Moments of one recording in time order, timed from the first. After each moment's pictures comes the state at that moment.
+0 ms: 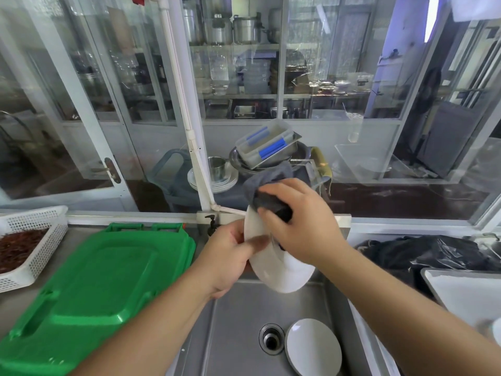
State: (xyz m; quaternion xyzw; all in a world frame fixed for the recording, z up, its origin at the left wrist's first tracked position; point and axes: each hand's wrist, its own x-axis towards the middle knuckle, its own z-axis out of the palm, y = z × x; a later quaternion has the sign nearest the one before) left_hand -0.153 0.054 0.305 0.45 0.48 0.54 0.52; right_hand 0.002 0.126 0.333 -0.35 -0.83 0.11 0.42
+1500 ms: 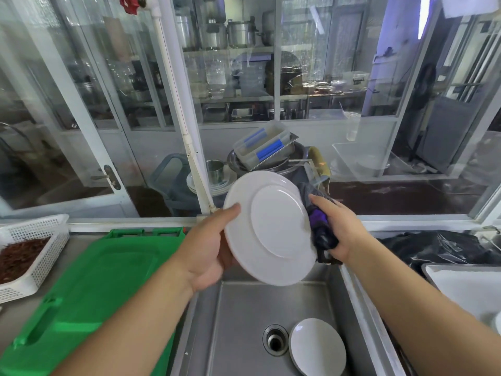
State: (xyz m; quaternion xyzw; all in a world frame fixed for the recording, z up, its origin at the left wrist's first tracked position) left_hand -0.170 0.054 0.328 0.32 0.45 0.58 0.60; right_hand 0.051 0.184 0.285 -0.42 -0.35 0.69 0.48
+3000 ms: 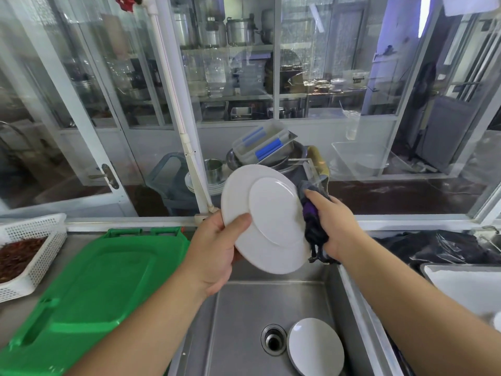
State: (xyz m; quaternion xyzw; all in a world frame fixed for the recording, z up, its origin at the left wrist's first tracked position) left_hand -0.150 0.060 0.314 0.37 0.46 0.63 0.51; right_hand 0.039 0.186 0.295 -0.48 -0.35 0.64 0.50
